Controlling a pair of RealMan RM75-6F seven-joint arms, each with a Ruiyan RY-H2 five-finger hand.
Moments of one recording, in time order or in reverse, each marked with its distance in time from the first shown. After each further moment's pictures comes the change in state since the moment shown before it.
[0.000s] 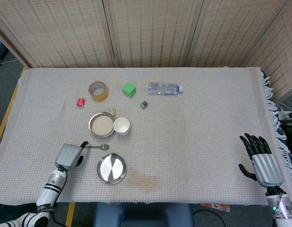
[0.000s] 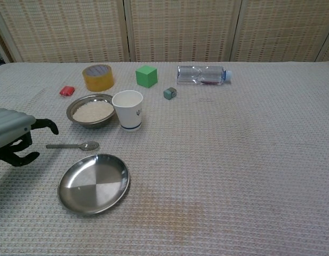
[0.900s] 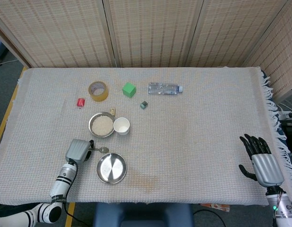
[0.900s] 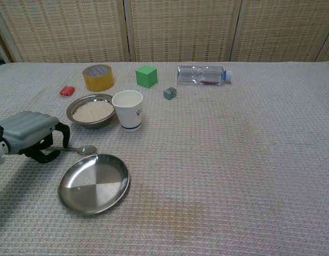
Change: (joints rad) left arm -0.091 -0.141 -0.010 0.181 -0.062 -0.020 -0.045; right arm 0.007 0.009 -0.005 -0.006 0.019 -0.027 0.005
